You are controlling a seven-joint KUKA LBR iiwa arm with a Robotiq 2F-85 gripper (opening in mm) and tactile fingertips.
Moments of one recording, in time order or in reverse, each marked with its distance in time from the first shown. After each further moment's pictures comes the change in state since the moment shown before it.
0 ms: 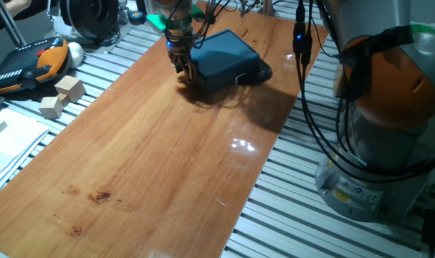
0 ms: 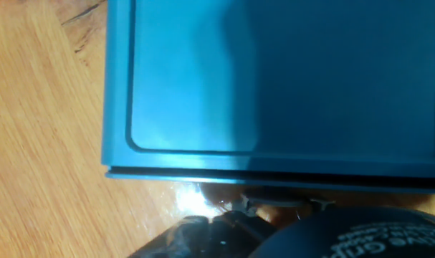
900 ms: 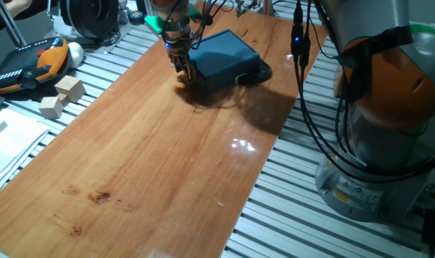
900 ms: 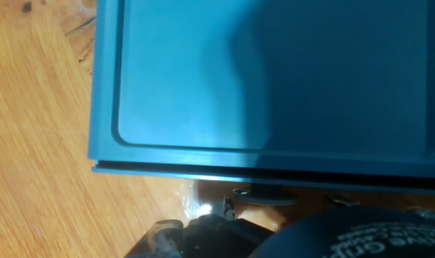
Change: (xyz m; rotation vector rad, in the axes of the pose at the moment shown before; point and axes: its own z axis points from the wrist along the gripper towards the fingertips) arm -0.001 0.002 0.001 0.003 -0.022 0.013
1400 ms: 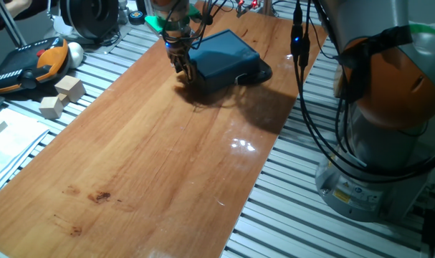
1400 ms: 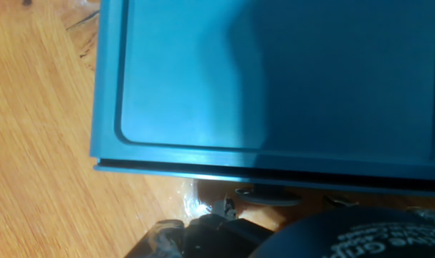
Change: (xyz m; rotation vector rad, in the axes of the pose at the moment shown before) arm 0.000 0.001 0.001 0.001 0.003 -0.004
